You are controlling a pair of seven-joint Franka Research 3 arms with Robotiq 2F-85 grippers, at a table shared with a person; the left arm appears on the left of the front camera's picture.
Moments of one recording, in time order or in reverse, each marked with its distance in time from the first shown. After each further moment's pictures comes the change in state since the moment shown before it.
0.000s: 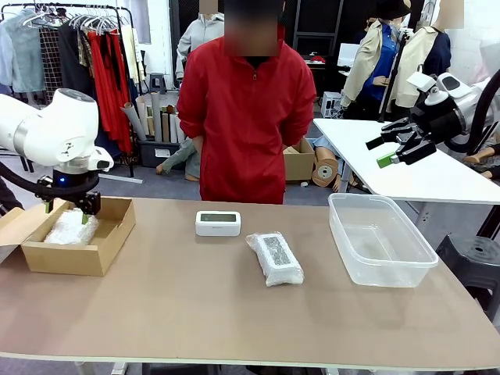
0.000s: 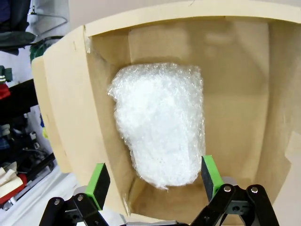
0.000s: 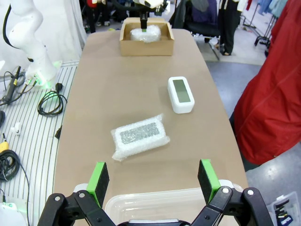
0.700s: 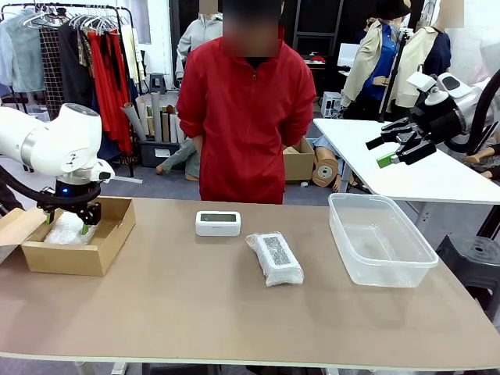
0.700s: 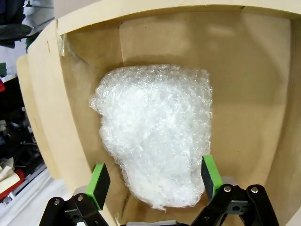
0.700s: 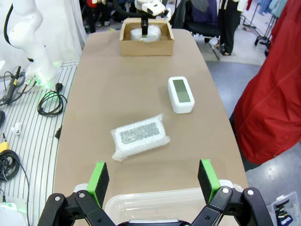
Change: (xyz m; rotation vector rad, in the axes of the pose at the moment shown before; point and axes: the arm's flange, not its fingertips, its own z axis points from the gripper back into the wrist) left arm 0.009 -0.004 -0.038 0.003 0.057 0.009; right arm 0.000 0.000 0.000 0.000 0.000 0.000
